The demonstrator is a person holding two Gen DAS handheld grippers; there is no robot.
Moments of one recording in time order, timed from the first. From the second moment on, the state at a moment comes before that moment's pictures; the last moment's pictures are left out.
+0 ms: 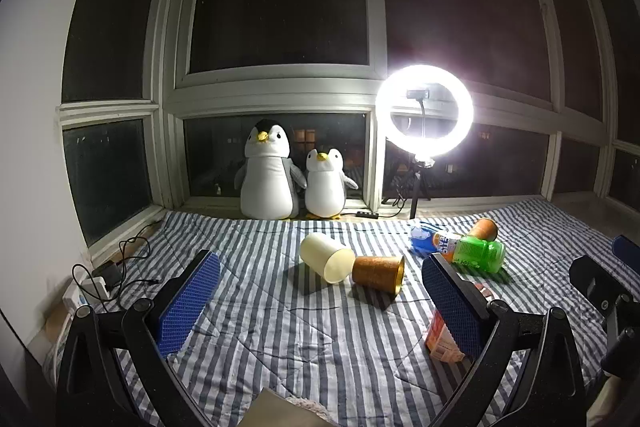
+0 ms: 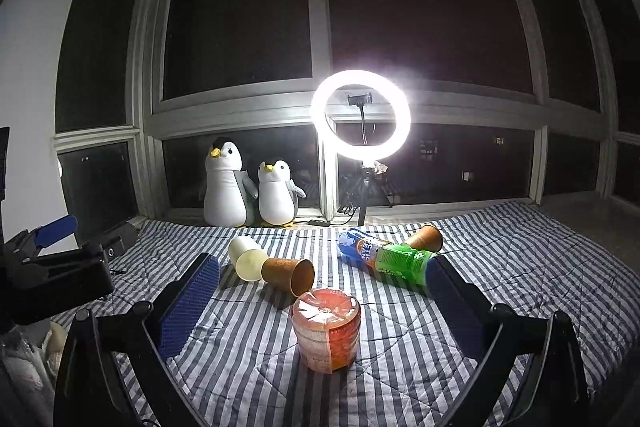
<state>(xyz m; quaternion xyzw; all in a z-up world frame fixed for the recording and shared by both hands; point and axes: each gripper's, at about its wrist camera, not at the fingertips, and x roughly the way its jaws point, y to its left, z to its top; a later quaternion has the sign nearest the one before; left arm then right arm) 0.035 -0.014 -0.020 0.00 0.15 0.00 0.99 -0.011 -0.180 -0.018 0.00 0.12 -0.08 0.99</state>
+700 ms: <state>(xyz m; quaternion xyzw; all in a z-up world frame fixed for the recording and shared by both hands) 0.038 -0.017 -0.024 0.00 0.15 0.00 0.99 -0.009 -0.185 -0.021 0.01 0.13 -0.08 0.99</state>
